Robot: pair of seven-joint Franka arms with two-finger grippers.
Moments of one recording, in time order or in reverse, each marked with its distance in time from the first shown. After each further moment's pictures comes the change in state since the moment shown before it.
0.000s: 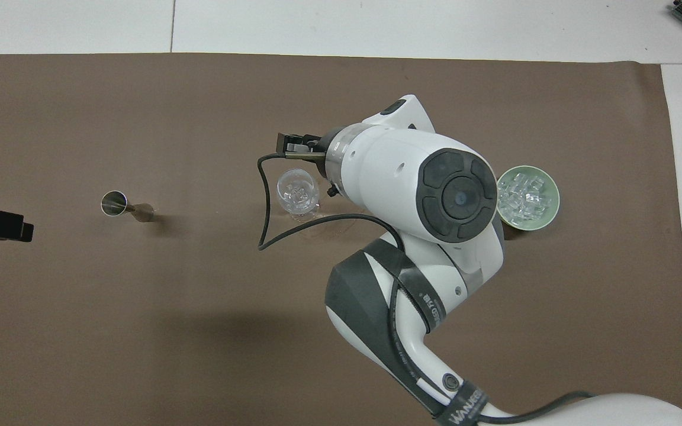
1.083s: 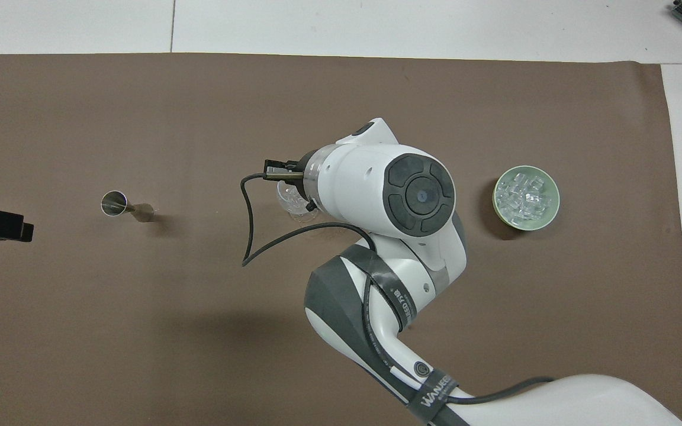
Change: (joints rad) left arm 0.000 0.000 0.000 0.000 0.000 0.000 0.000; right arm 0.013 0.072 0.049 -0.020 0.068 0.019 -0.019
